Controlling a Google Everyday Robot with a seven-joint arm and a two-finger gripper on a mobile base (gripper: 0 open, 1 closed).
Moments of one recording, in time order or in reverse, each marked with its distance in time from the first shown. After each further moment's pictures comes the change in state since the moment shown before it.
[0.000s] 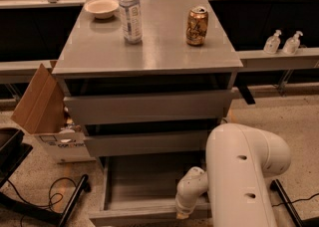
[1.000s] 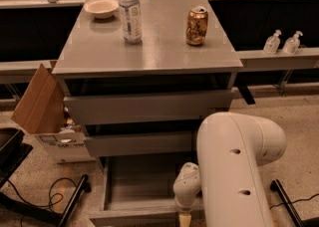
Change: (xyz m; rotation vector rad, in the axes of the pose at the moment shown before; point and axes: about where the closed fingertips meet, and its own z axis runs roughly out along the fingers) arm 0.005 0.005 -0.035 0.018 0.108 -0.051
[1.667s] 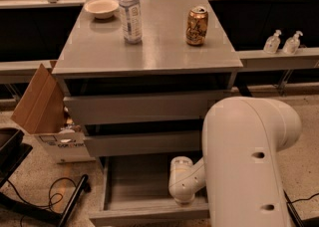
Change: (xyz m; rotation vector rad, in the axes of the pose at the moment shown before) arm 0.002 -0.006 -0.092 0.161 0.145 -0.014
